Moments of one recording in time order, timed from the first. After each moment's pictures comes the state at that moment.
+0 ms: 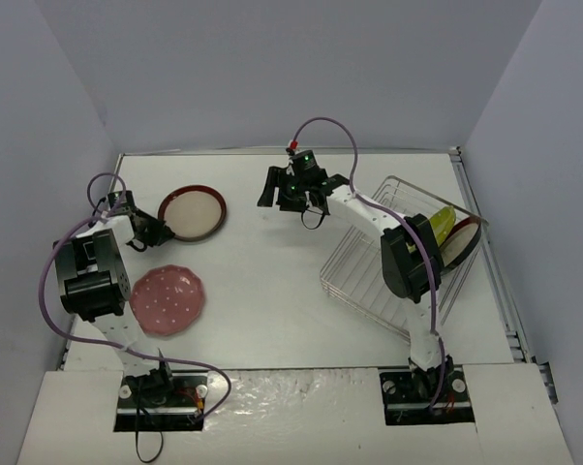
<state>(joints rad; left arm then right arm) 0.26 1.85 1.13 -0.26 0.26 -0.86 0.57 2.13 1.73 -0.30 -0.22 0.63</state>
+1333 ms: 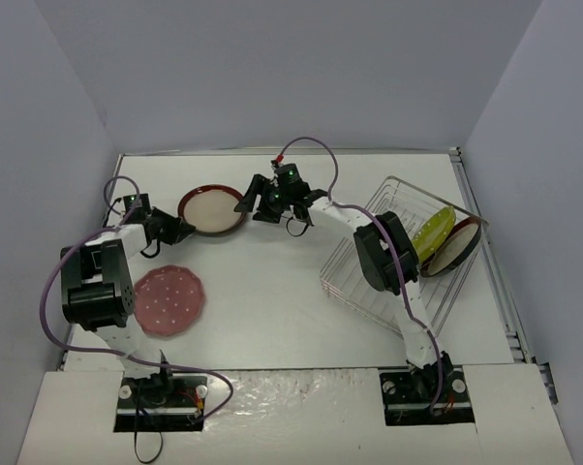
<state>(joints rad) 0.16 1.75 1.00 -0.10 0.38 -1.04 0.62 2.34 1.79 -0.02 -0.38 0.87</state>
